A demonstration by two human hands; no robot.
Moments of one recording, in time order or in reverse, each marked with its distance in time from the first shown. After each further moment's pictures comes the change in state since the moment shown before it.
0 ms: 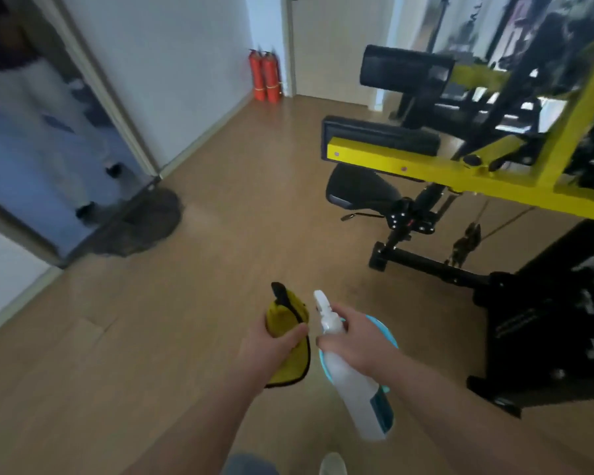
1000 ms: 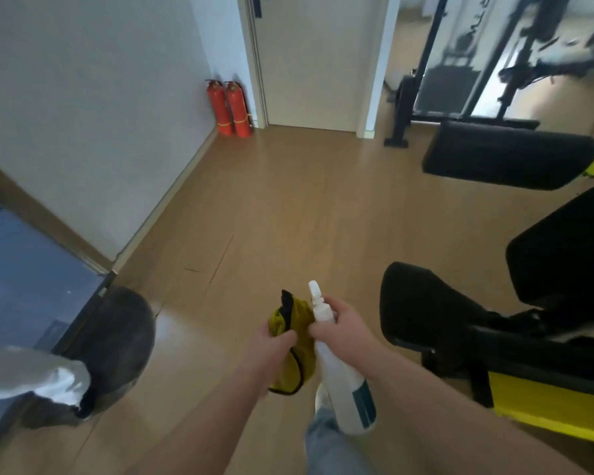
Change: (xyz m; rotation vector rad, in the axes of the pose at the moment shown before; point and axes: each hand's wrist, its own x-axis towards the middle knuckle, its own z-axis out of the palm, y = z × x) left_hand 0.637 0.362 -0.155 -0.070 -0.261 -0.012; right_hand 0.644 -0.338 -0.097 0.183 0.189 0.139
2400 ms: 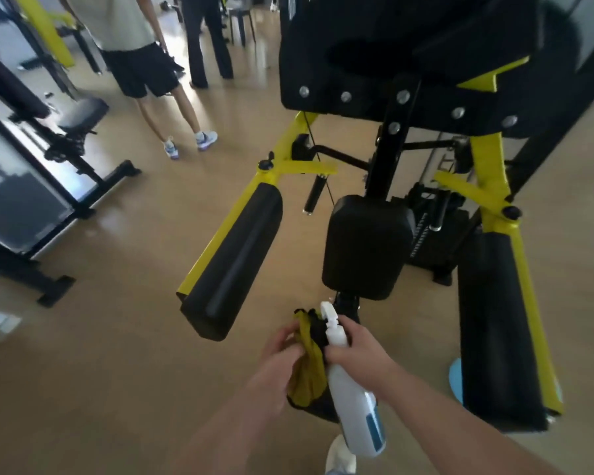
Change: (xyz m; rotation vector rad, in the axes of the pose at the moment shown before) left_hand 0.288 0.297 0.308 0.701 -1.239 -0.031; right_hand 0.147 -0.047 -0.232 0.754 1.138 0.397
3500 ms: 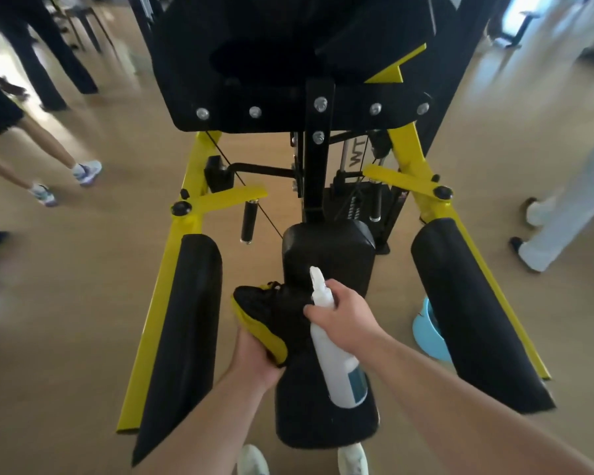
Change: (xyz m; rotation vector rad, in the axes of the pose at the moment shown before) left_hand 0.112 0.114 0.036 -0.261 -0.243 -0.133; right_hand 0.077 -0.067 -0.046 0.152 0.468 0.028
